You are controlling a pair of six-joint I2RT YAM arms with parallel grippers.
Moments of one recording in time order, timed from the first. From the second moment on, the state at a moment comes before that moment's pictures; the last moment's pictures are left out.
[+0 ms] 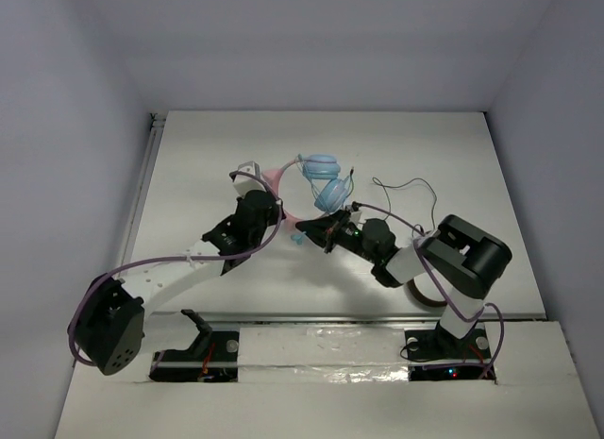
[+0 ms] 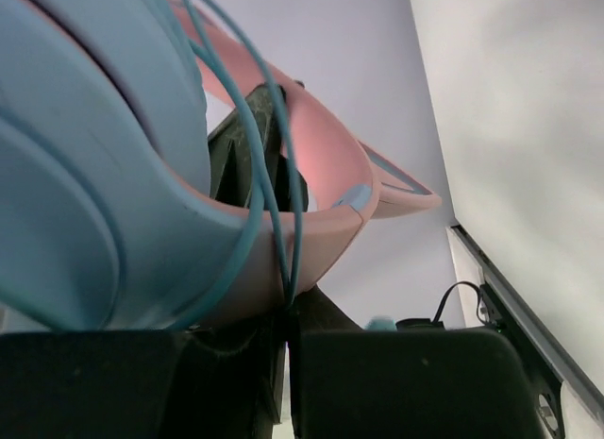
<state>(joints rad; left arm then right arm) -0.71 1.20 0.68 0.08 -0.46 -0.72 0.77 1.77 0.49 1.30 -0.19 1.86</state>
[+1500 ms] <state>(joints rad) -0.73 1.39 0.74 0.00 -0.20 -0.73 0.78 1.60 0.95 0.16 0.20 1.60</state>
